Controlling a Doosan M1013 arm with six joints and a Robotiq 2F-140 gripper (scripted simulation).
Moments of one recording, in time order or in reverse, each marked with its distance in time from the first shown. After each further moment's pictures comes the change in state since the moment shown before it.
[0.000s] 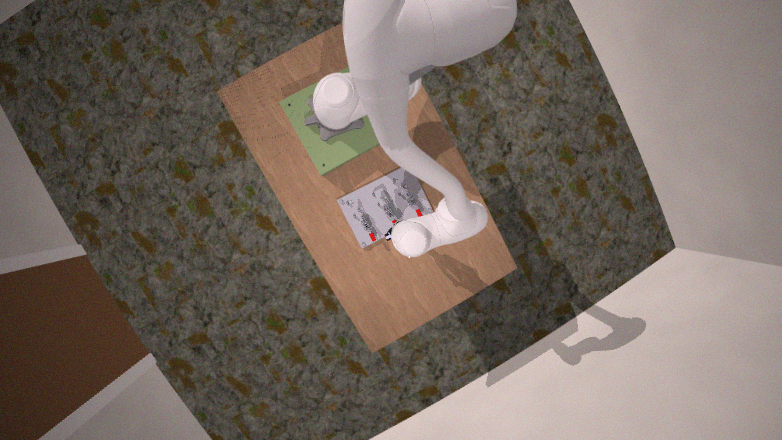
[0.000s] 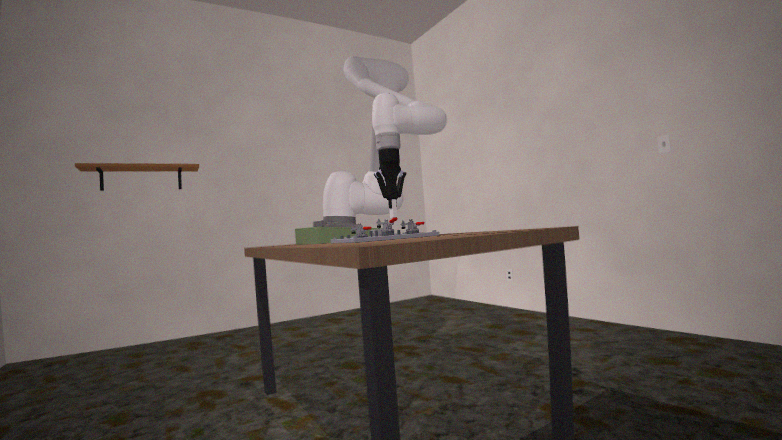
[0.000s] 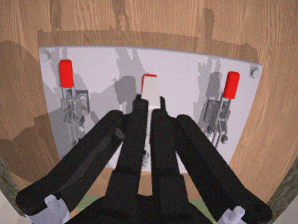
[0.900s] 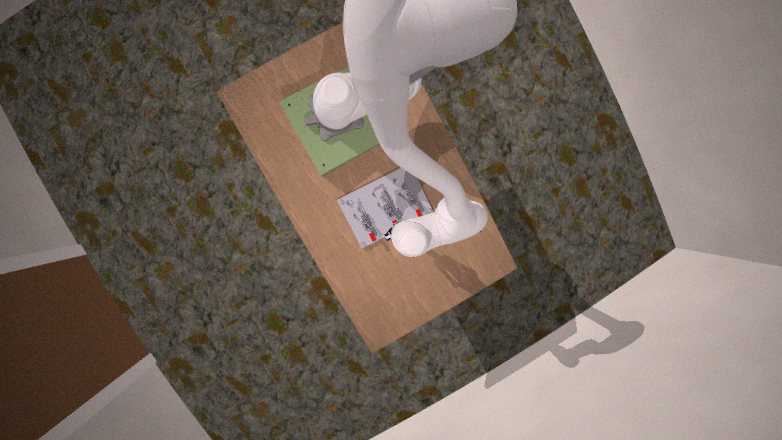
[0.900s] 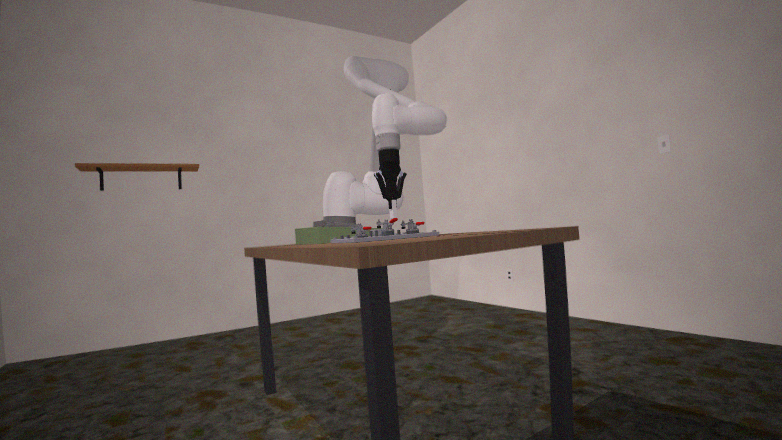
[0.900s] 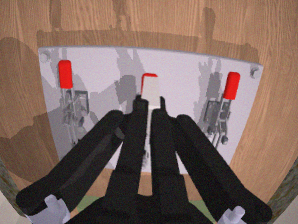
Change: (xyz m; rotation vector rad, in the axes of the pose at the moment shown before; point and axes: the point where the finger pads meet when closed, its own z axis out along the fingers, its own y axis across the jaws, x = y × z) arm 0.000 0.000 0.002 0.000 0.000 0.000
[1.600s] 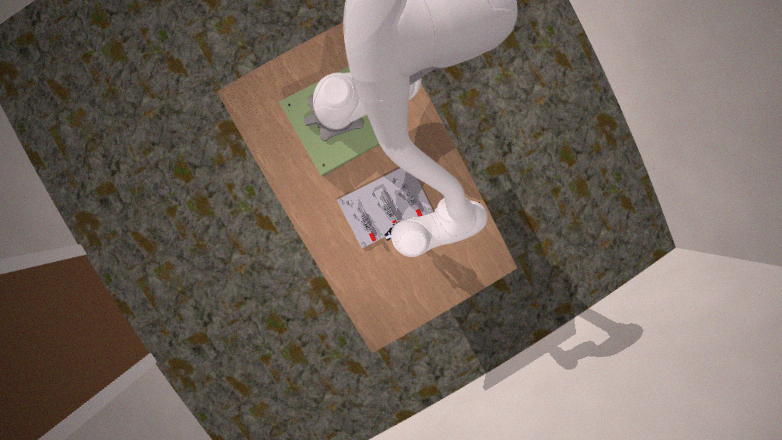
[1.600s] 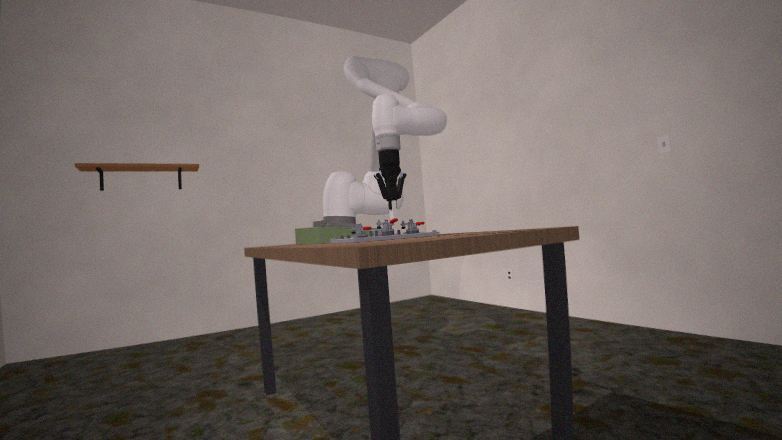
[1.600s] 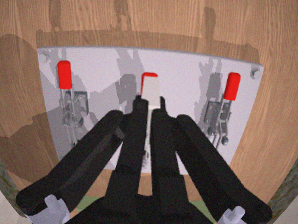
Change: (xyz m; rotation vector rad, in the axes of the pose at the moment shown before) arm 0.000 0.000 0.002 0.000 0.000 0.000
